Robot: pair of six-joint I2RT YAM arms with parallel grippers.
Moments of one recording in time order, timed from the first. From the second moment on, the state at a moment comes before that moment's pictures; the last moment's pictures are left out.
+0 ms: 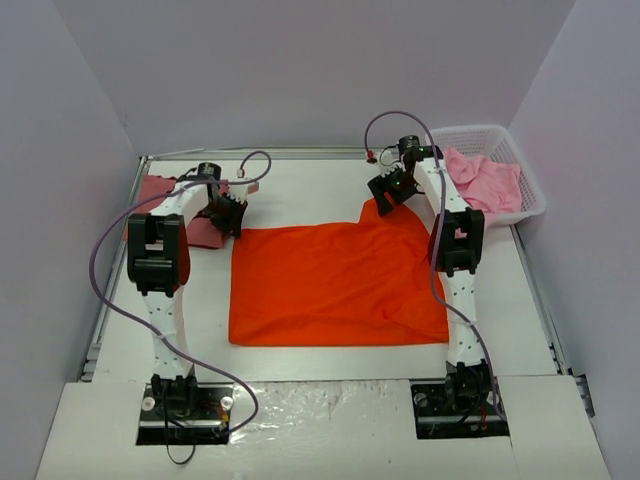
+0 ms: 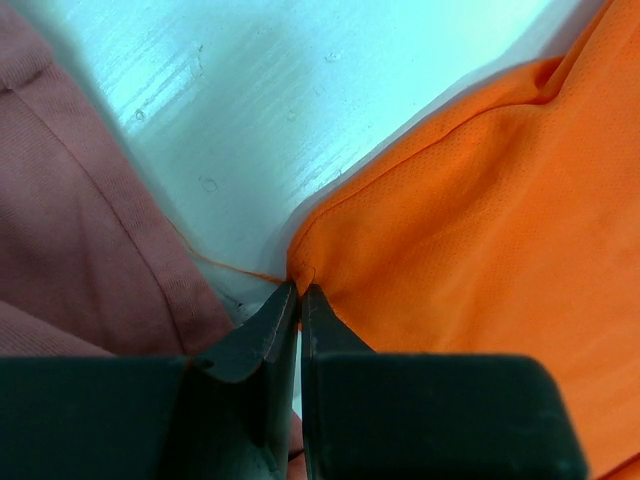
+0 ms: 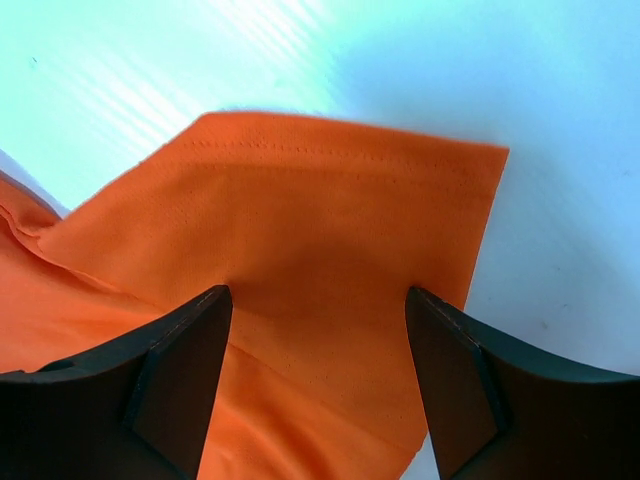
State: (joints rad) left arm -0.05 2.17 1.70 -0.77 0.43 0.50; right arm 0.12 2.58 2.40 -1.06 -0.31 -0.53
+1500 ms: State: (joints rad) left arm -0.06 2.16 1.67 -0.73 0.44 0.47; right arm 0.06 2.63 2.43 -0.90 -0.33 -0.39
